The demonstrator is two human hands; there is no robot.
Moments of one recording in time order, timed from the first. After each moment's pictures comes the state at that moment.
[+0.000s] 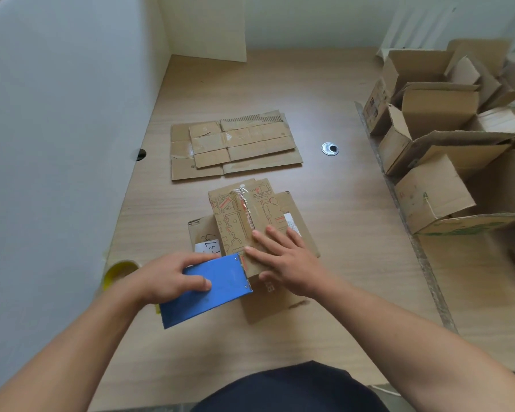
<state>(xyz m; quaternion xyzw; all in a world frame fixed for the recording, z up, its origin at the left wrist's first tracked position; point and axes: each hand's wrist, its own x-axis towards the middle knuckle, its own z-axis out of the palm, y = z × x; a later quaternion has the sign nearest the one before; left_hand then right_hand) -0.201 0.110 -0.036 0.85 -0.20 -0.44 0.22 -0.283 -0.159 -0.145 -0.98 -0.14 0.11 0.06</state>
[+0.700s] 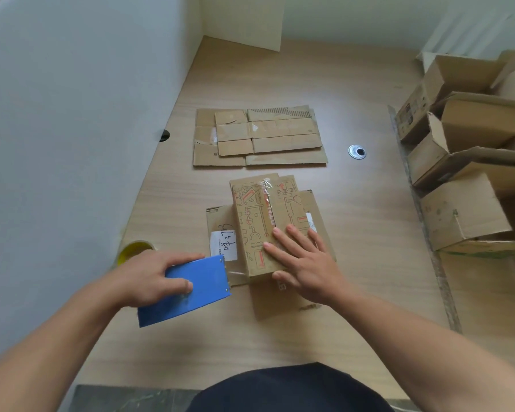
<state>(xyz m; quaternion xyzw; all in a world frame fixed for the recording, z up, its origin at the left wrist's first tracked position) -0.204 0.172 -0.053 0.88 -0.16 -0.39 0.22 -0.286 -0.153 -0.141 -0.99 -0.13 0.07 0.05</state>
